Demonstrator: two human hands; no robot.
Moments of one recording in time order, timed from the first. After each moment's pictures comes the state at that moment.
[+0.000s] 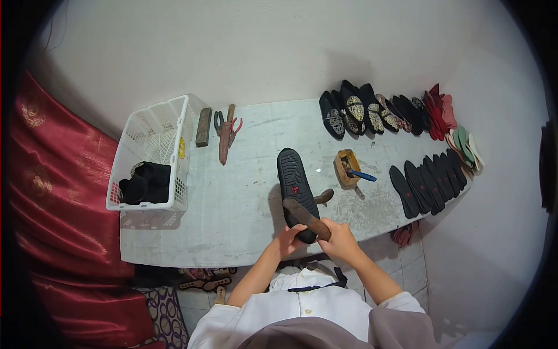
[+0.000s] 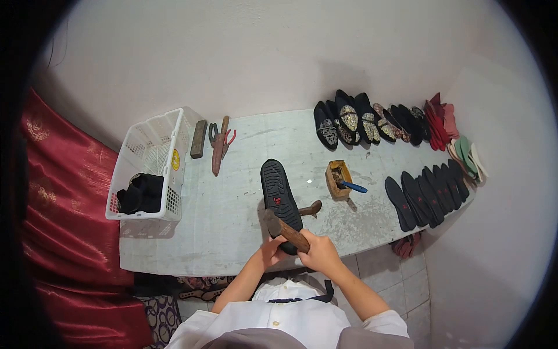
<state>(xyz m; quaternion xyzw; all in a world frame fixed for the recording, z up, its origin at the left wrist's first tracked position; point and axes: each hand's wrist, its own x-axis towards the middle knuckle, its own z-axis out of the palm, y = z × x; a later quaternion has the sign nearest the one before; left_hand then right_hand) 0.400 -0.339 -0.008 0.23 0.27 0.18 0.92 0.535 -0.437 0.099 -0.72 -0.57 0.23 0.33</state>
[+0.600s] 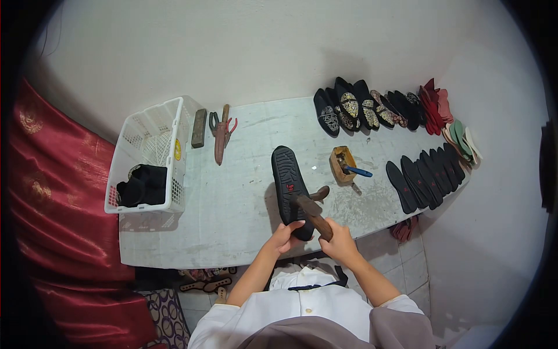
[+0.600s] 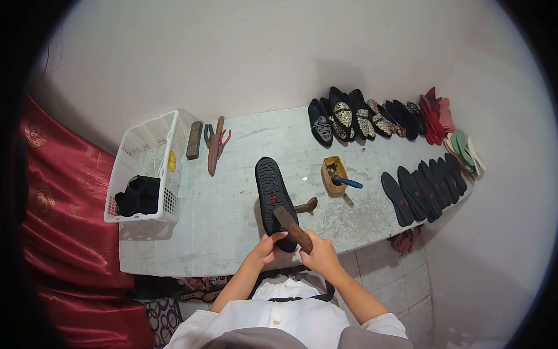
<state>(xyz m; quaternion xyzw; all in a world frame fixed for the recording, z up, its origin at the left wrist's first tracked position) 0.405 -0.336 -0.008 0.22 0.28 0.17 0.92 0.528 -0.455 0.094 -0.75 -0.48 0.23 0.39</state>
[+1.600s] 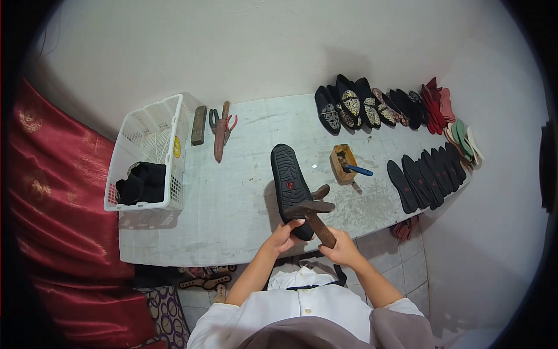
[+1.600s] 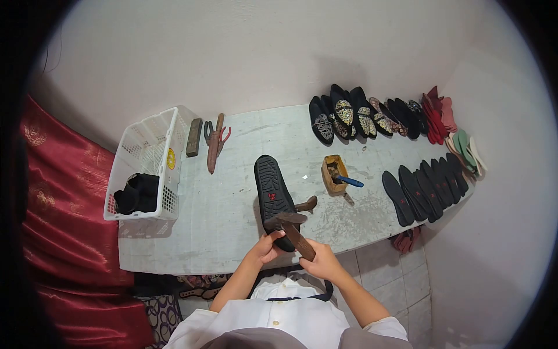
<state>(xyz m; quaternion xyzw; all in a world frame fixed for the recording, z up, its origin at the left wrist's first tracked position) 0.405 -0.337 -0.007 0.18 0.25 0.17 0.94 0.537 -0.466 0.094 -0.69 -0.48 0.36 0.40</state>
